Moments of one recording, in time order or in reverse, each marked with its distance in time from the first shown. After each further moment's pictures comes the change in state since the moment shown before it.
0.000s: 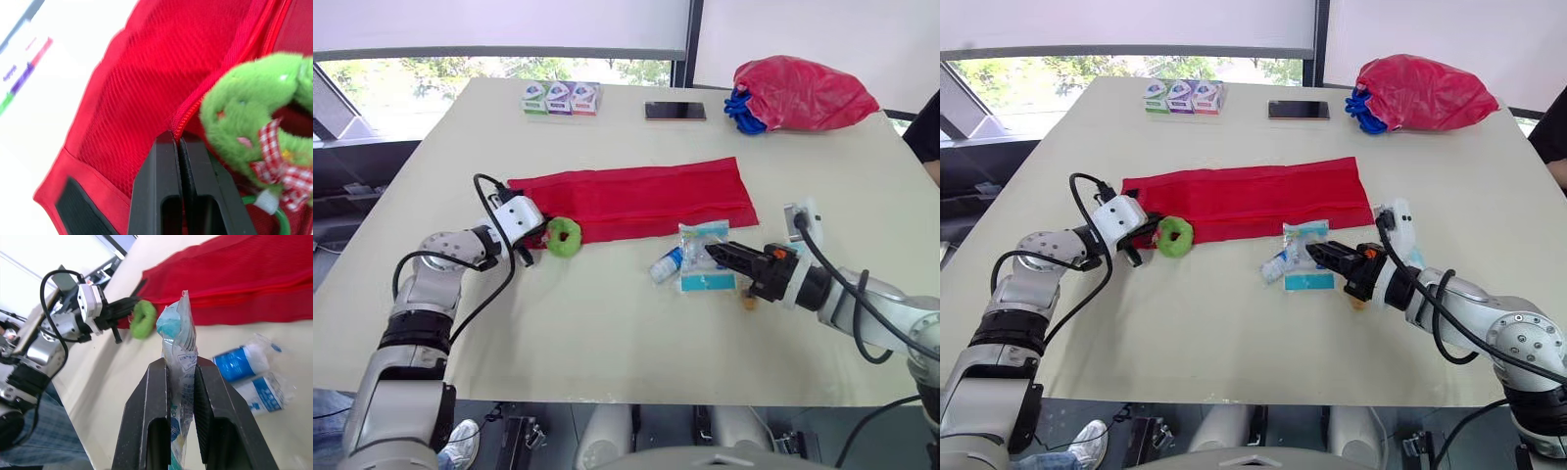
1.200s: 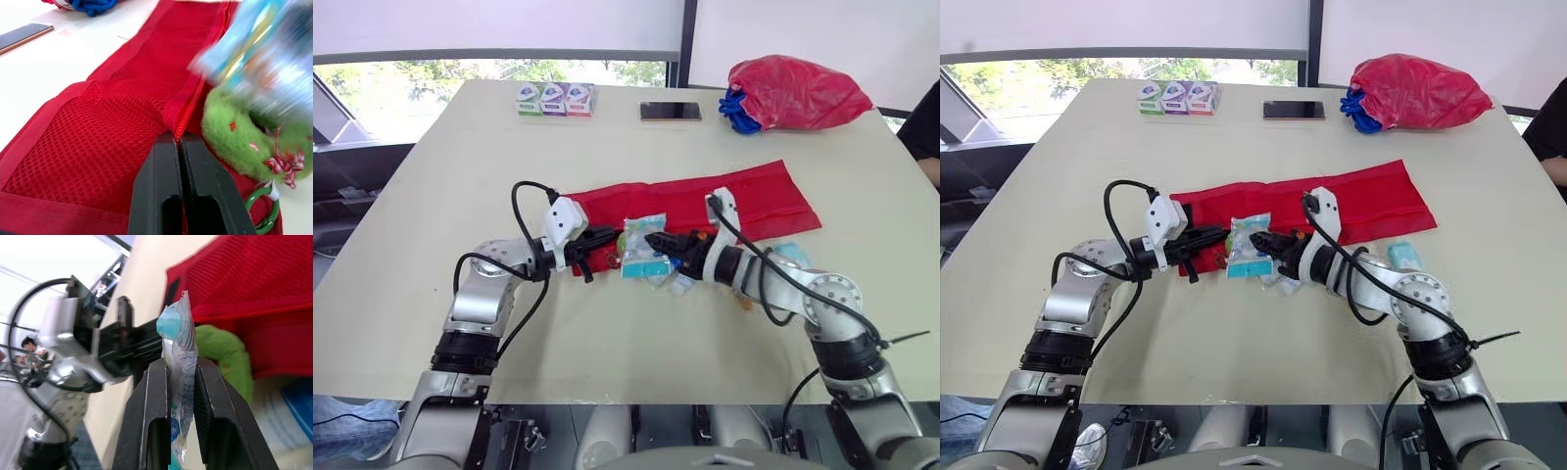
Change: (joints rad) left arm 0.116 -0.193 0.001 -0.412 -0.306 0.415 -0.183; right arm -0.267 0.455 0.198 0.380 -0.167 0.040 -0.161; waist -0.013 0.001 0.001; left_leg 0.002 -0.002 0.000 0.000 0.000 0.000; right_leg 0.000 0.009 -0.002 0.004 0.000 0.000
